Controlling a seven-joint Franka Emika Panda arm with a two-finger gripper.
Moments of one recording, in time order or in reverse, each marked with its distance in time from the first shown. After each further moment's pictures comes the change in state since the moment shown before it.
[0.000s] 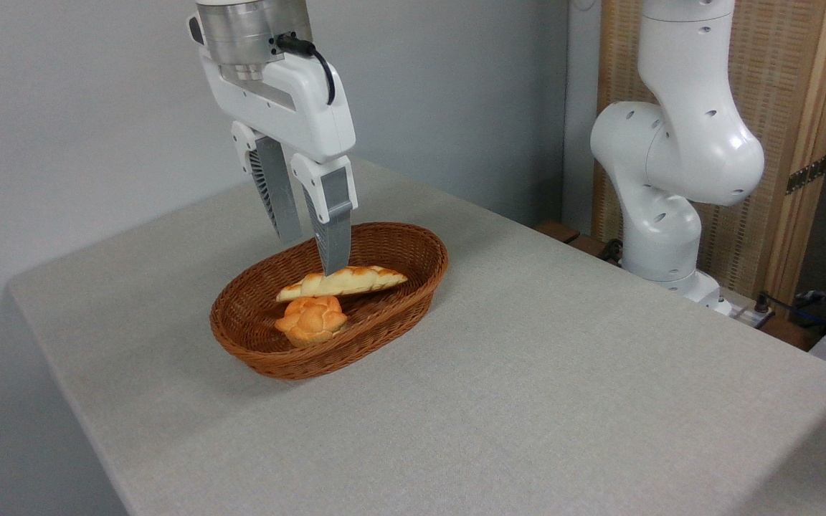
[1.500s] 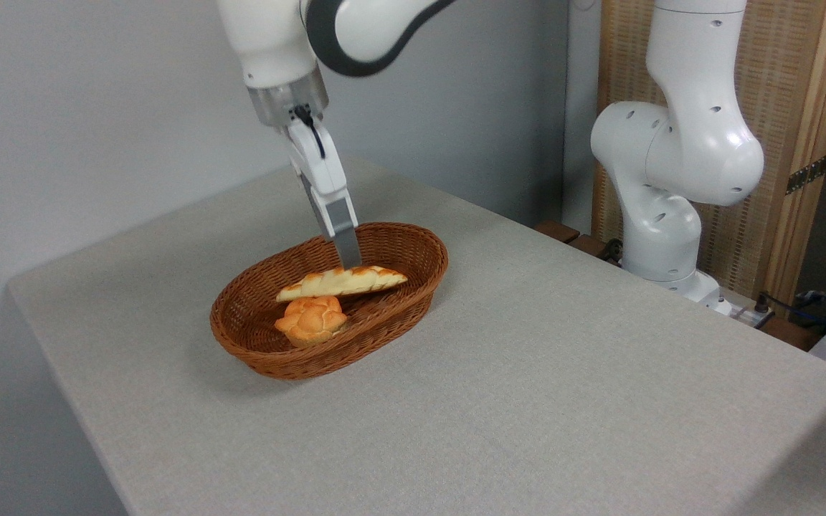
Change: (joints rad) arm -0.012 -0.131 -0.318 -0.449 -0.056 0.232 -0.025
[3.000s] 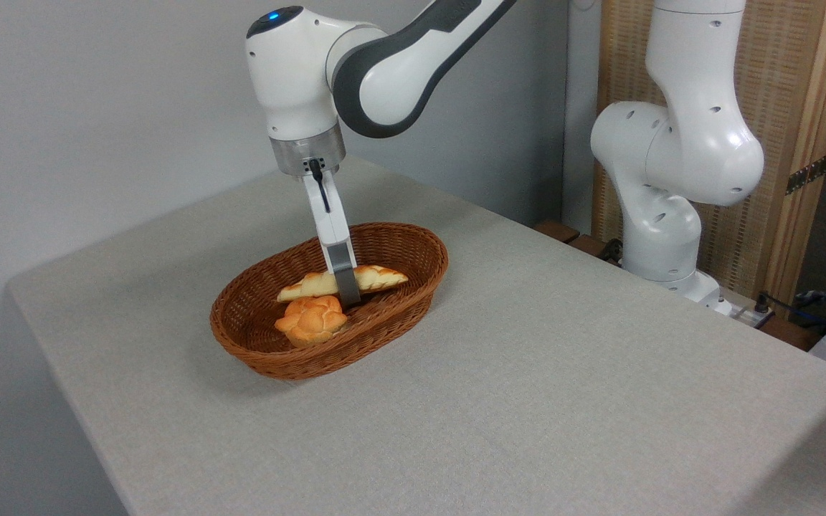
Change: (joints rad) arm 0.002 0.008 -0.010 -0.162 0.011 0.219 0.140
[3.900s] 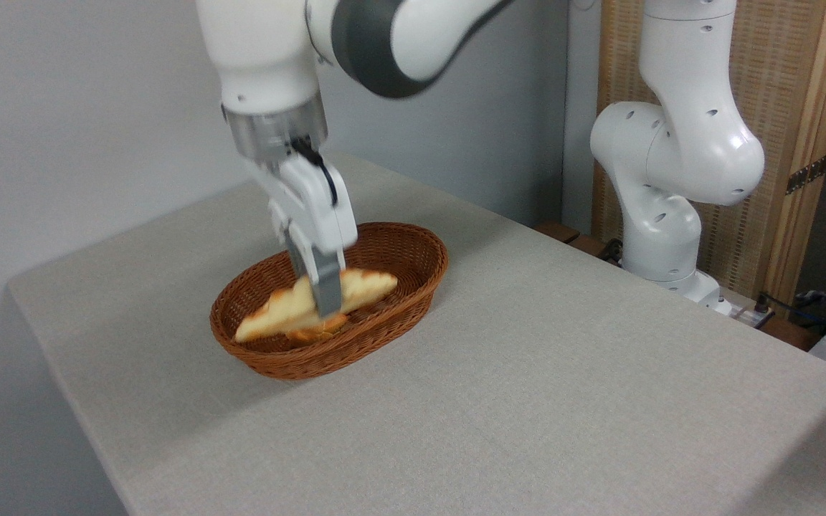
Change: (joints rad) arm 0.018 0.119 0.329 0.376 -0.023 -0.227 0.015
